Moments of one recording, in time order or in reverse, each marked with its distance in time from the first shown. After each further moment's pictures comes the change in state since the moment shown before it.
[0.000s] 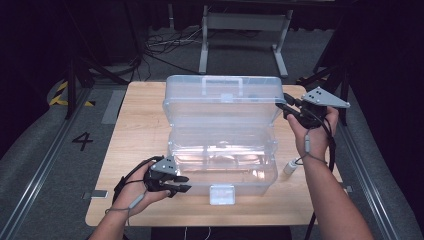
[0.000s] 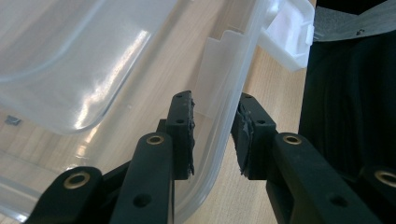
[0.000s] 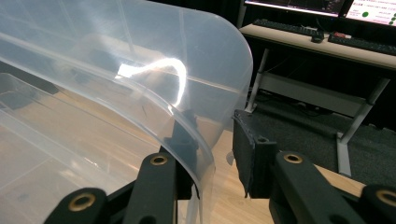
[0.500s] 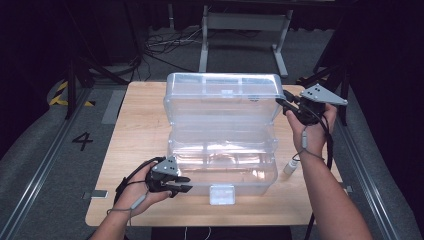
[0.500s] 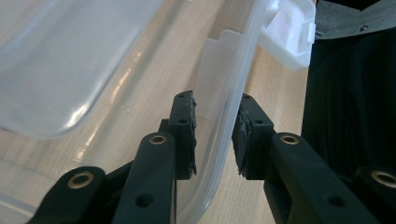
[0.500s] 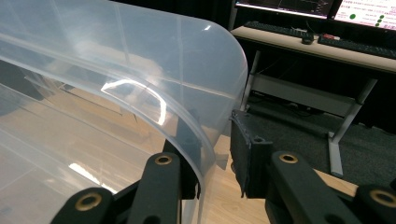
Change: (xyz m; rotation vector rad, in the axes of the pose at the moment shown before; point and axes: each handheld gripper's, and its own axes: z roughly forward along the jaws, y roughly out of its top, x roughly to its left) left arm -0.001 -0.001 0.004 -0.008 0.006 0.019; right arm -0.002 0.003 0.009 -0.007 -0.035 0.011
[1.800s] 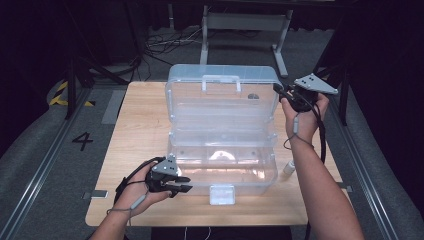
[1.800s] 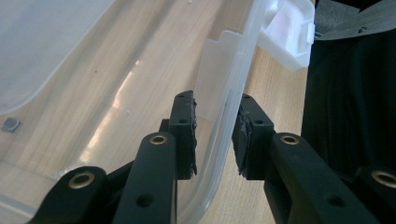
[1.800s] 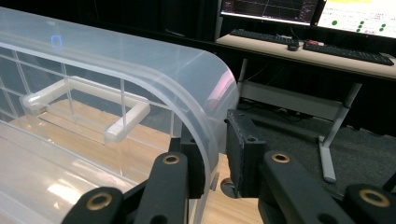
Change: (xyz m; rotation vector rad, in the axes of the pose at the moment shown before) left arm 0.001 0.000 0.000 -0.003 -0.003 0.004; right arm -0.012 0.004 0.037 -0.040 -0.054 0.027
